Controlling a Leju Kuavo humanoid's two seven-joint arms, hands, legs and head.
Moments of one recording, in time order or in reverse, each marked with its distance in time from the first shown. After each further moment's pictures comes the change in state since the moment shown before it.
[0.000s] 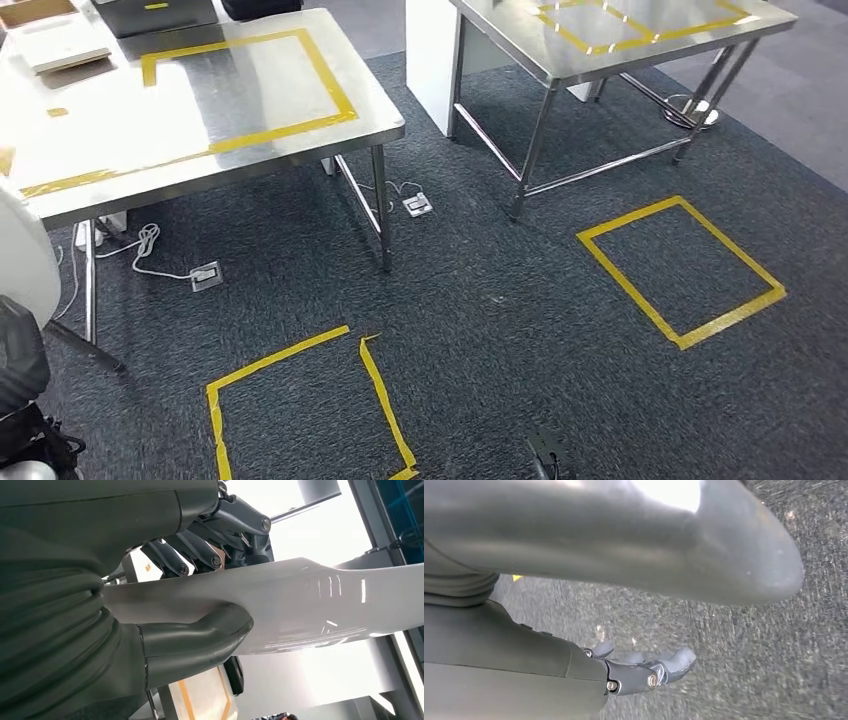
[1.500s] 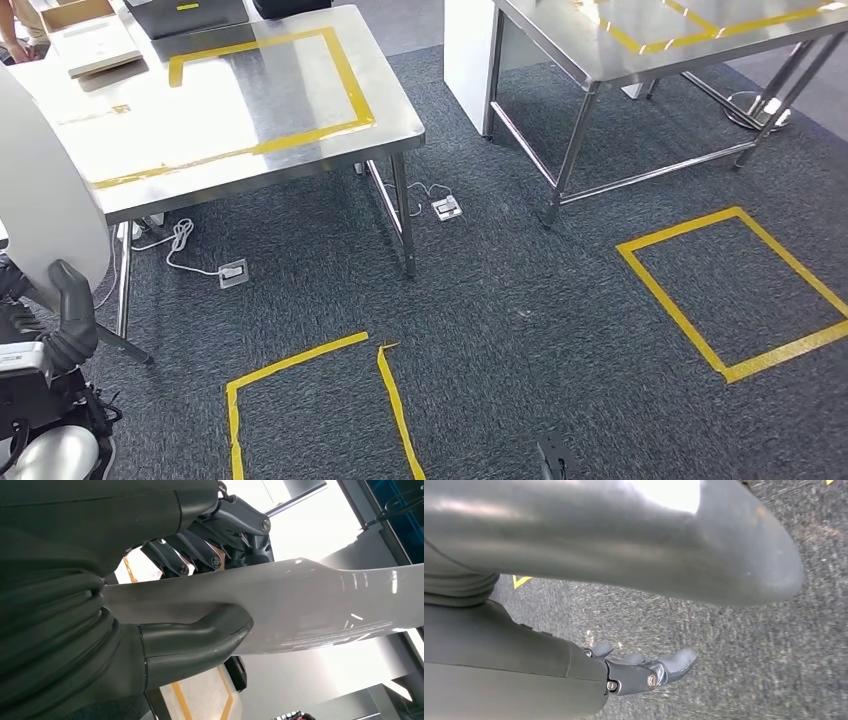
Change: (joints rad) left arm -0.068 -0.074 -0.038 0.053 -0.115 -0.033 0.041; right arm -0.002 0.029 -0.060 0.000 -0.053 -0.016 0.019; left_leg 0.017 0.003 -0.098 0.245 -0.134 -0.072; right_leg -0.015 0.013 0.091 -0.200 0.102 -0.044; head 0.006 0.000
